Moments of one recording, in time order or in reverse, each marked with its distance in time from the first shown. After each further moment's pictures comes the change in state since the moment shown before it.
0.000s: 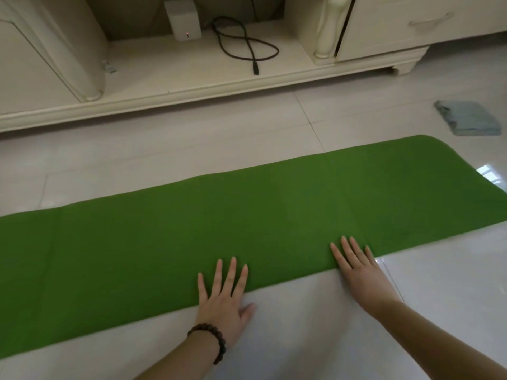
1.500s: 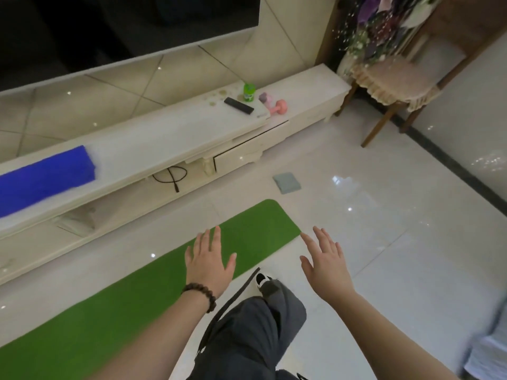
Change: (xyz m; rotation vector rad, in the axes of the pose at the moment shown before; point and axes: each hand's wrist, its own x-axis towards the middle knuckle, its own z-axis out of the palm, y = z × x) left_hand -0.290 0.195 -0.688 -0.279 0.192 0.064; right_hand -0.398 0.154 -0.637 0.541 0.230 0.473
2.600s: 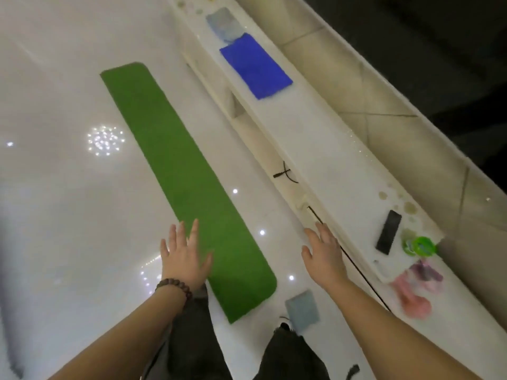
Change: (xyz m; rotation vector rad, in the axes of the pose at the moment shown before) left_hand 0.248 0.238 0.015 -0.502 0.249 -1.492; right_hand 0.578 -0.054 -0.061 -0.456 -0.606 -1.281
